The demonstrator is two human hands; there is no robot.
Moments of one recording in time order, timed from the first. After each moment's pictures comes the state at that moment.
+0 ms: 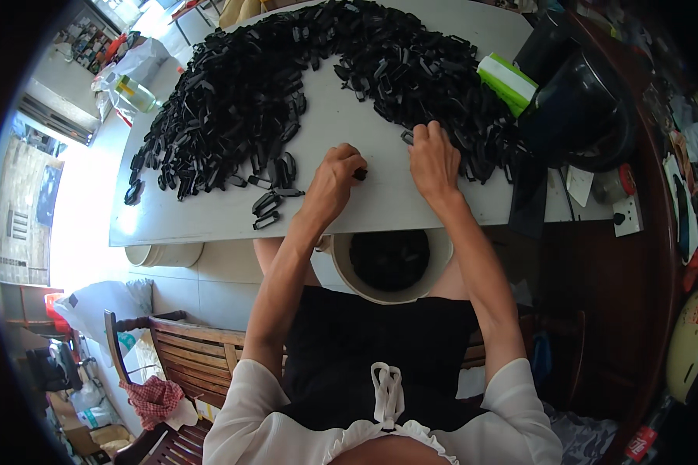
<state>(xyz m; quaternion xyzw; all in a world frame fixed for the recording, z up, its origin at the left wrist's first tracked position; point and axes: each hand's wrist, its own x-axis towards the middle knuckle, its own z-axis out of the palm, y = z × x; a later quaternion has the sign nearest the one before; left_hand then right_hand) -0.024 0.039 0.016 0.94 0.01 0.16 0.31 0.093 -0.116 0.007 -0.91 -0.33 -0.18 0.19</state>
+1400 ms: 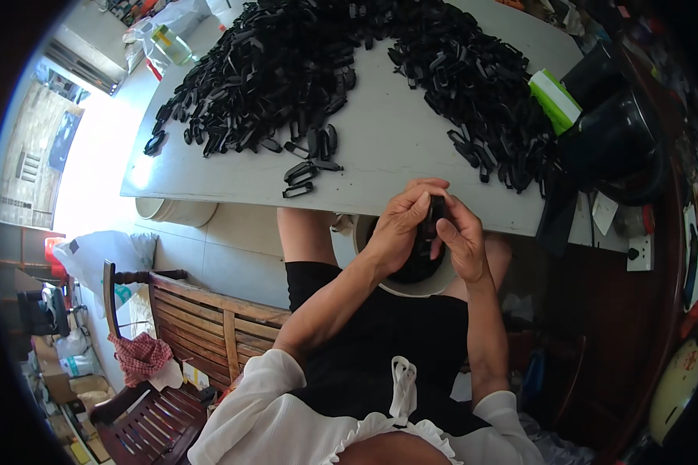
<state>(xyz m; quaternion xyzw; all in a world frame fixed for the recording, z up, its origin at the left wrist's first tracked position) -0.074 -0.047 0.013 0.46 0.04 0.13 0.88 -0.003 -0.173 0.009 -0.55 -0.31 0.32 0.71</state>
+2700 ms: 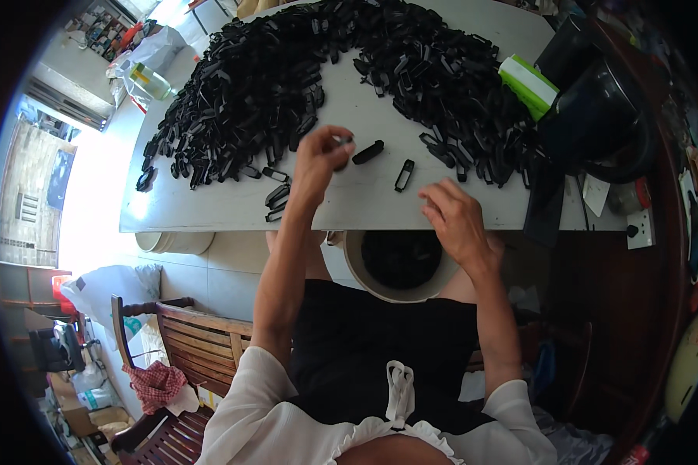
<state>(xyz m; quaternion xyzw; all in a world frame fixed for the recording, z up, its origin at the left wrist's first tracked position) -0.027 0.068 0.033 0.70 0.18 0.19 0.66 0.029 -0.172 0.029 -0.81 -0.41 0.07 0.42</state>
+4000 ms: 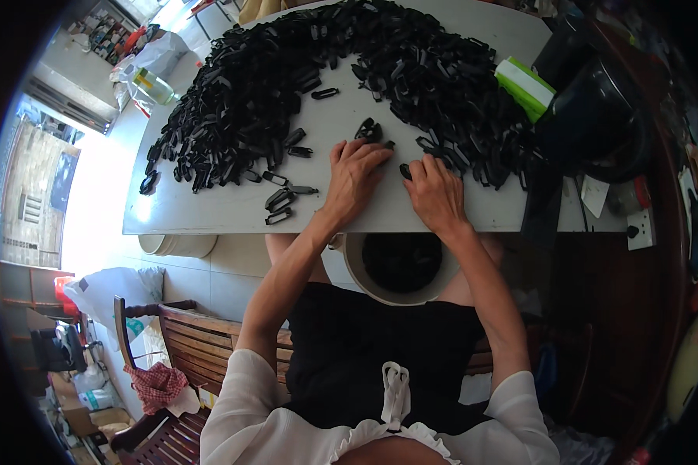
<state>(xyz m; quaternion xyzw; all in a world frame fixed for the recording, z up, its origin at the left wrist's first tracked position) -0.016 0.038 0.002 0.95 0.00 0.24 0.21 0.059 -0.131 -0.001 -0.83 -0.47 -0.16 0.25</state>
